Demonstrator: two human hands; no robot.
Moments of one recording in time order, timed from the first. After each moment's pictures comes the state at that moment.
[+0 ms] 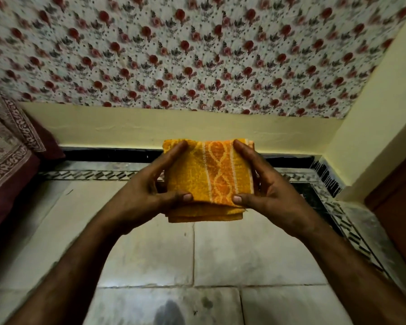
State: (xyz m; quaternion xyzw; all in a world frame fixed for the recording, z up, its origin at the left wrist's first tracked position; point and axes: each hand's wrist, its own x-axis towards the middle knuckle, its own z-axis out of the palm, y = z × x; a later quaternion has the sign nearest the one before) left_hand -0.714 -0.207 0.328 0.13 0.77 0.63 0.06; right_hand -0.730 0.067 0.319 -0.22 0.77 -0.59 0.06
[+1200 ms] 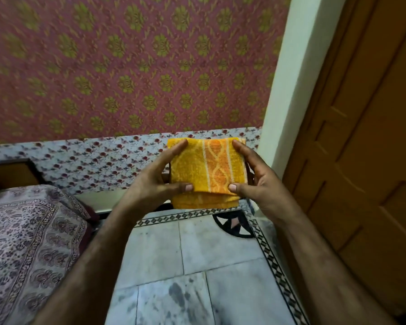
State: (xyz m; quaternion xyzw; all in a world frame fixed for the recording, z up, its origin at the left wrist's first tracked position) left_hand -0.434 -0.146 1.025 0.23 0.73 0.64 0.08; right_hand -0.388 0.112 1.018 -0.15 0.73 -0.66 -0.06
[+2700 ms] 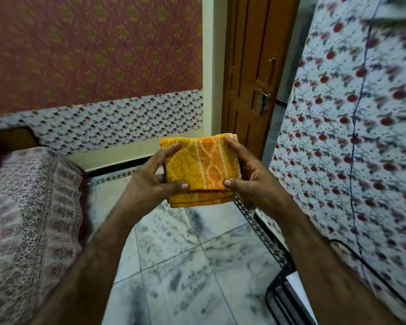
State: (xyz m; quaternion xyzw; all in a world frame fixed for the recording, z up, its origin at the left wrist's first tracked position) left_hand 0.288 -0.195 1.028 0.27 0.69 0.66 0.11; right_hand 0.365 0.047 1.022 -0.07 0.74 -0.67 -0.07
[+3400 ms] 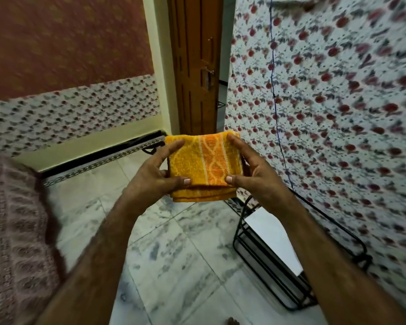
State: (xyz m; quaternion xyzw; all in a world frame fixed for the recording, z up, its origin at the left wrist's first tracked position) left_hand 0.453 -0.191 1.010 0.34 0.68 0.62 0.22; right_hand 0.595 0.023 1.005 0.05 0.74 -0.65 -0.15
